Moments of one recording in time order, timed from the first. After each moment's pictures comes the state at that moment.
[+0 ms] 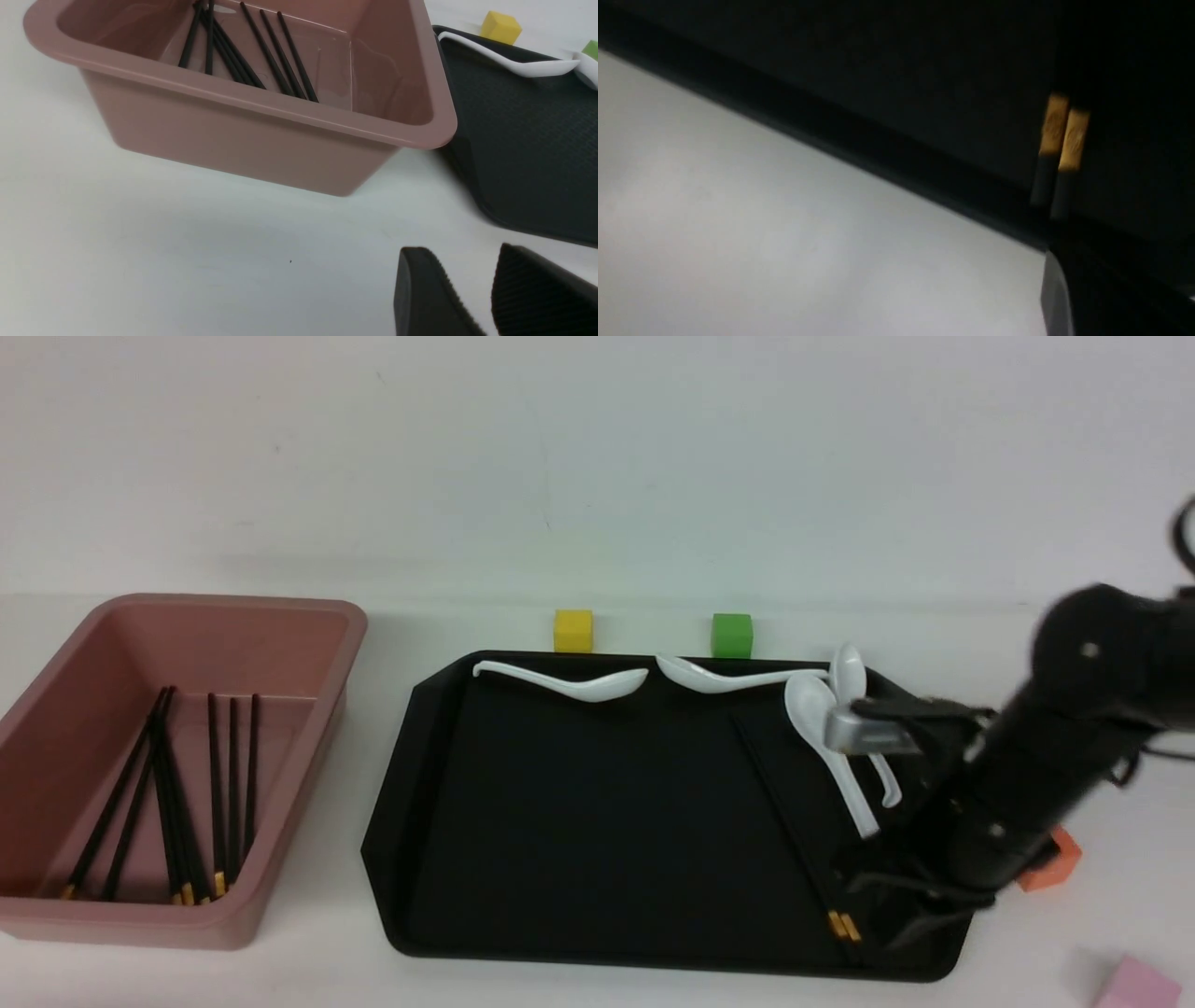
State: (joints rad) right arm 0.29 1.75 -1.11 0.33 0.87 -0.11; left arm -0.01 -0.01 0.03 -0.16 0.39 -0.13
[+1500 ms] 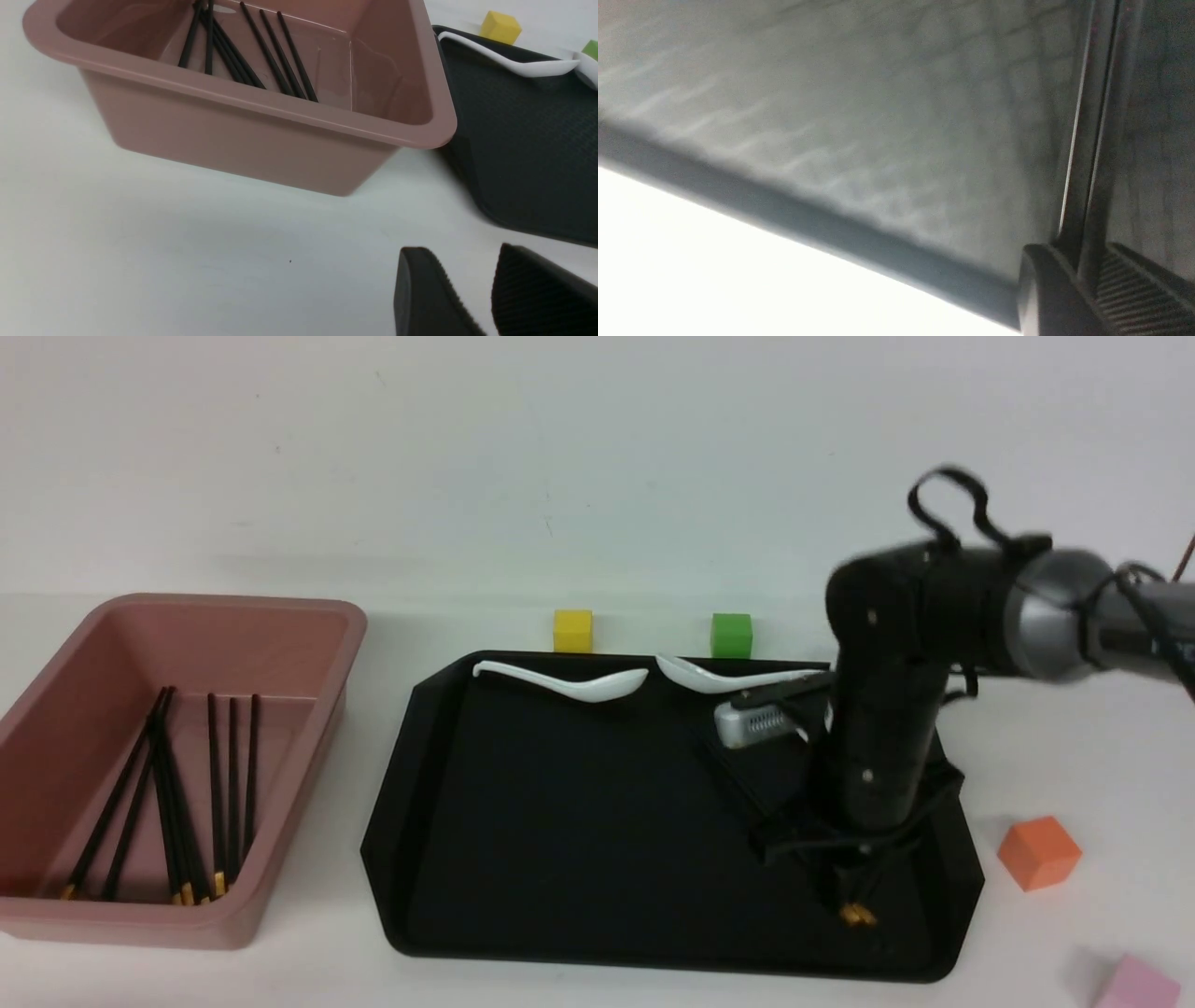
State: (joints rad) right arm 0.42 2.01 -1.51 0.11 1.17 0.02; left arm -0.01 -0.01 0.03 -0.16 0.39 -0.13
